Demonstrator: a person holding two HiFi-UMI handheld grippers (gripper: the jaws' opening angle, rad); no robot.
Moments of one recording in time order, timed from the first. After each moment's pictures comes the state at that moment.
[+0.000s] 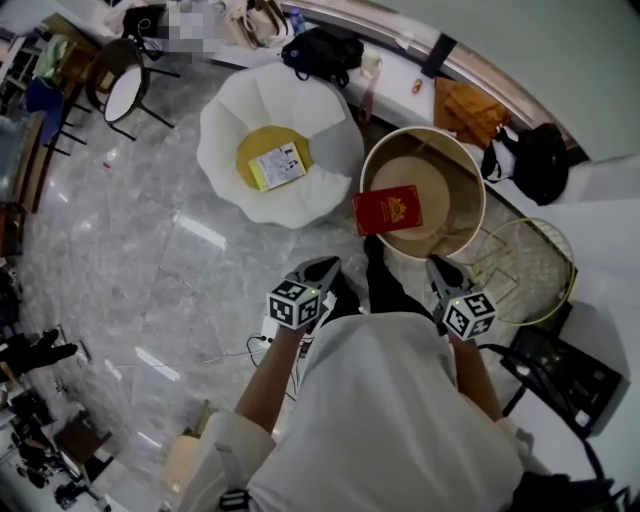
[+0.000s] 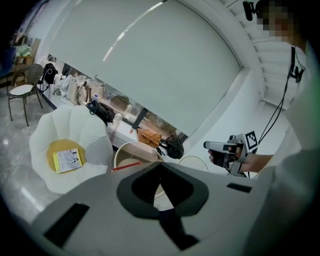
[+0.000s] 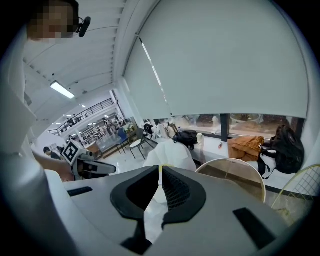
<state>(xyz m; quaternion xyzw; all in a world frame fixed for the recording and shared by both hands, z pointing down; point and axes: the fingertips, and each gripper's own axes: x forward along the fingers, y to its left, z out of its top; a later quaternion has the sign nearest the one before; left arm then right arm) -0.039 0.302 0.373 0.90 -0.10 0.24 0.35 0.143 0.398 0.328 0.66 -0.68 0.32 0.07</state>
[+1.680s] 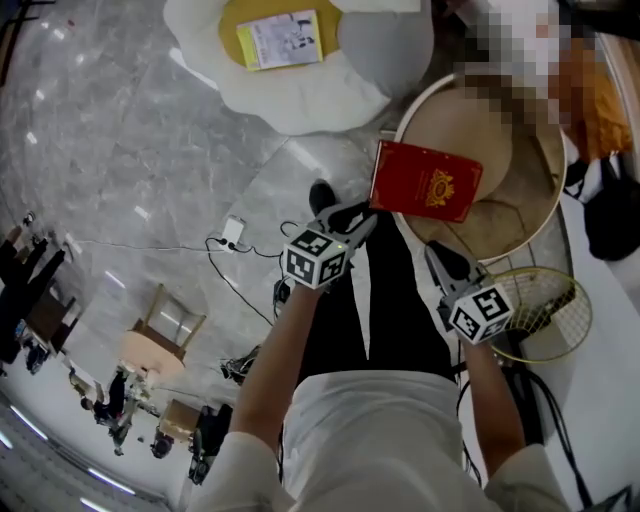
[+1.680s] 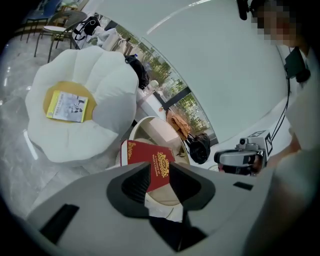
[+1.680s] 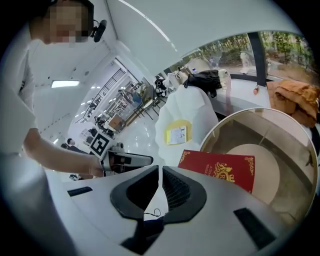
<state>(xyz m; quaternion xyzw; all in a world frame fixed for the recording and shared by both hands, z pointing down) 0.064 0.247 0.680 0.79 -0.18 0.25 0.52 0.163 0.299 0.609 0.43 -0.73 0.50 0.17</state>
